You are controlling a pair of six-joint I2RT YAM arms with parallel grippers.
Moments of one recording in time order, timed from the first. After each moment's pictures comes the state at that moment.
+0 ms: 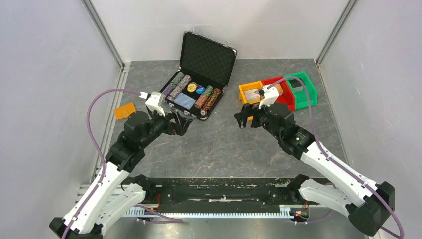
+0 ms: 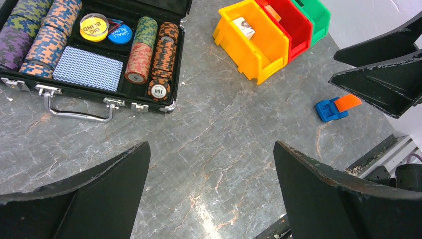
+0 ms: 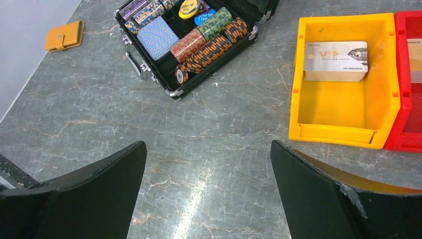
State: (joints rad) left arm -0.50 0.68 0.79 -0.36 0.08 -0.33; right arm 0.66 0.96 0.80 -0.15 0.14 0.32
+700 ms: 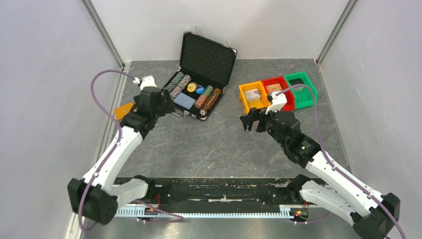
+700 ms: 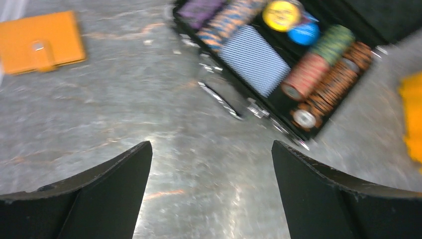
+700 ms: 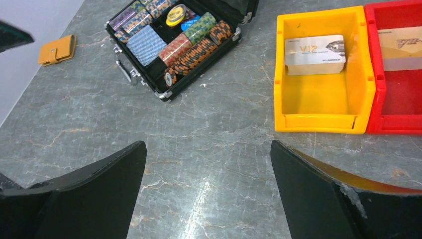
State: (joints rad) left arm -0.38 1.05 0.97 -0.50 -0.35 -0.40; right arm 0.66 0.85 0.71 -0.14 0.21 0.34
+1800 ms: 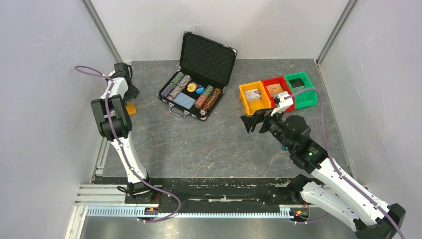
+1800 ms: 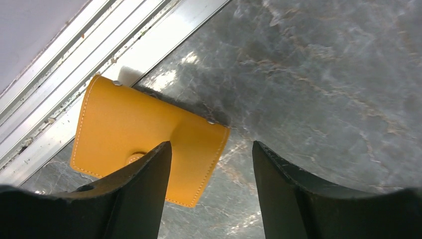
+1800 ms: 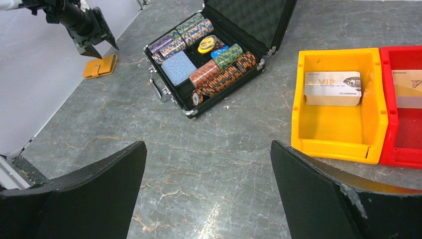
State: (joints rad) left arm 0.25 2.15 1.71 -0.63 -0.34 -0.56; right arm 0.66 0.73 0.67 -0.07 0.12 0.31
